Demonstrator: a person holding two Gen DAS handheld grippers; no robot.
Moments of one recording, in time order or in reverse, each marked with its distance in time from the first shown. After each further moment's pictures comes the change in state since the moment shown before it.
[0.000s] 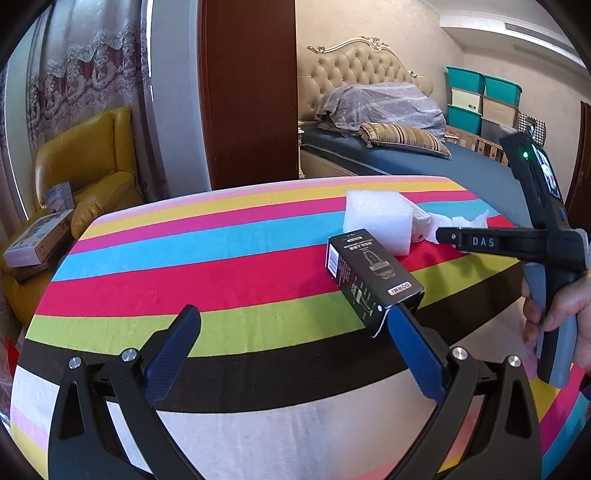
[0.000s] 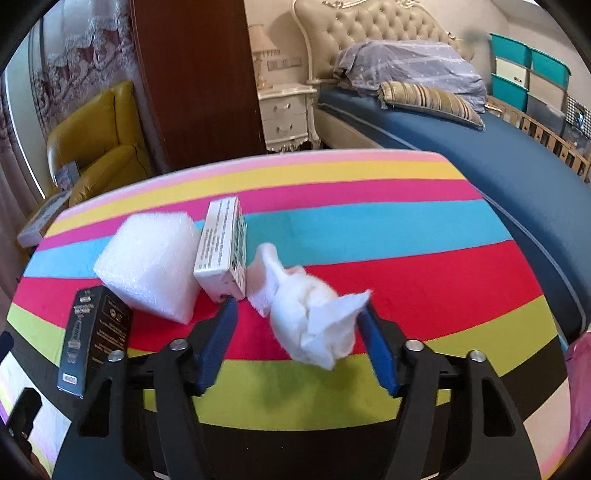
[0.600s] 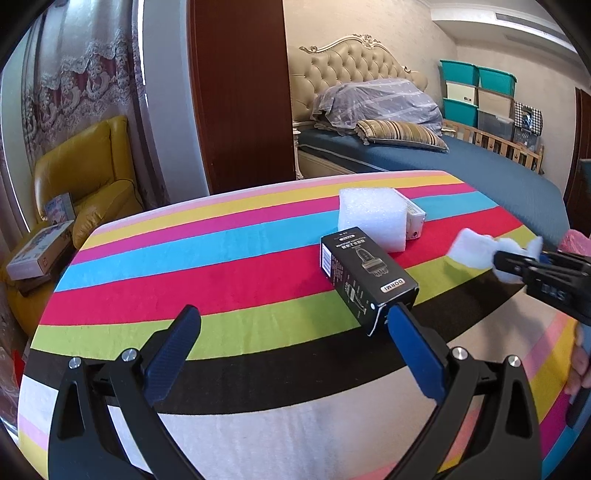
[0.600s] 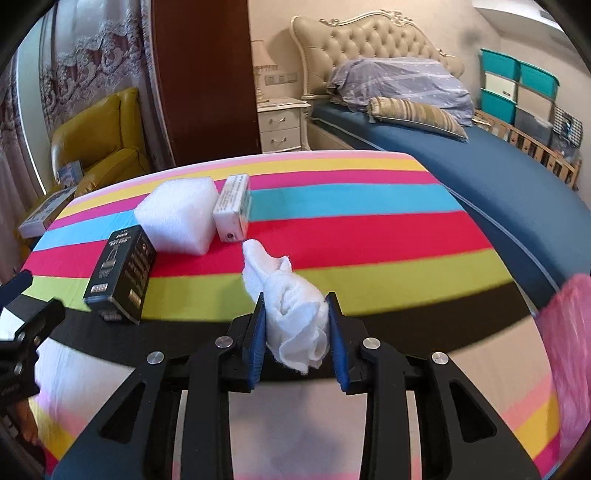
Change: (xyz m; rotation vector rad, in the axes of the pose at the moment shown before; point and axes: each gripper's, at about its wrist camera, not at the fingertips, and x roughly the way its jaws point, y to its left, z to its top) left arm 0.001 -0.012 0.000 0.057 -0.009 0.020; right arm -0.073 -0.006 -0.066 0.021 -0.093 -0.043
